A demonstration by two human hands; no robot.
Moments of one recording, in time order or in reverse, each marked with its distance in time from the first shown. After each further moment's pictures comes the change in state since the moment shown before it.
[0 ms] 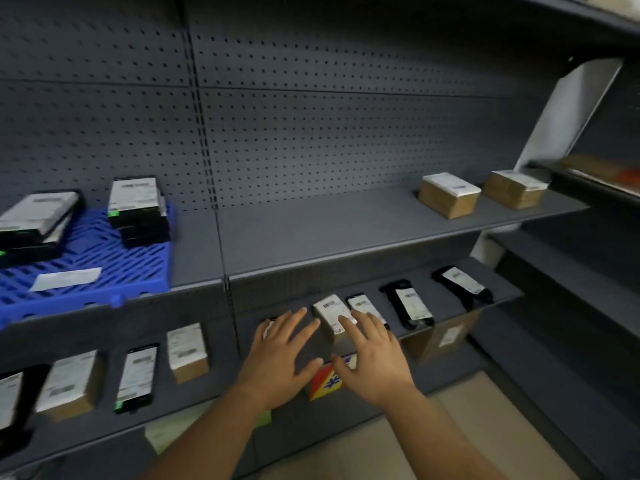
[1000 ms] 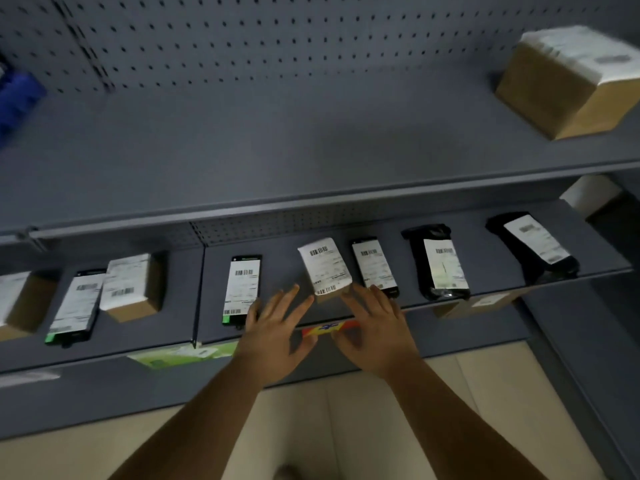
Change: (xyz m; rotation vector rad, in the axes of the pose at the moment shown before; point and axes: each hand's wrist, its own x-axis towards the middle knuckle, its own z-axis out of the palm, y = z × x) left_hand 0.145 0.009 0.210 -0.008 -0.160 -0.311; right_hand 0.125 0.203 0.152 0.184 -0.155 -0.146
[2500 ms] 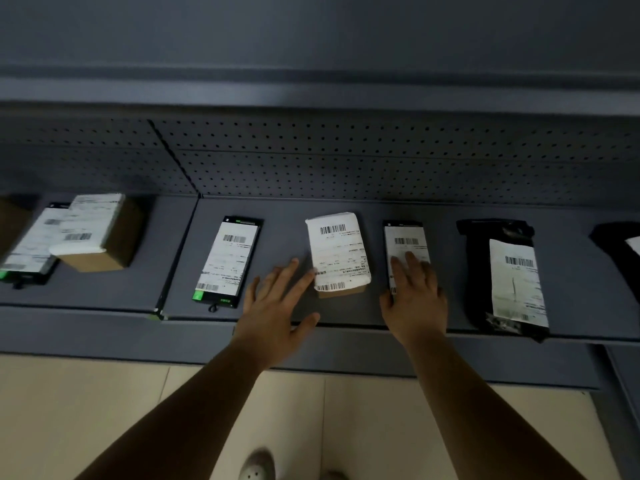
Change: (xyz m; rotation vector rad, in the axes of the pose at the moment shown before) left_hand 0.084 -0.022 0.121 -0.041 0.071 -0.214; right_hand 0.118 0.143 0.108 -0.233 -0.093 0.154
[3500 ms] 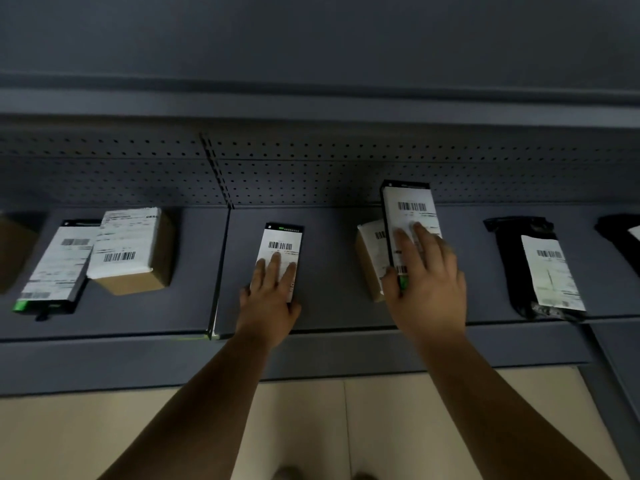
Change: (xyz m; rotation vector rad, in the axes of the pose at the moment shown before) left_hand 0.016 -0.128 -0.014 0.051 -0.144 -0.125; right_hand -0.030 -0.148 -0.052 0.049 0.431 -0.041
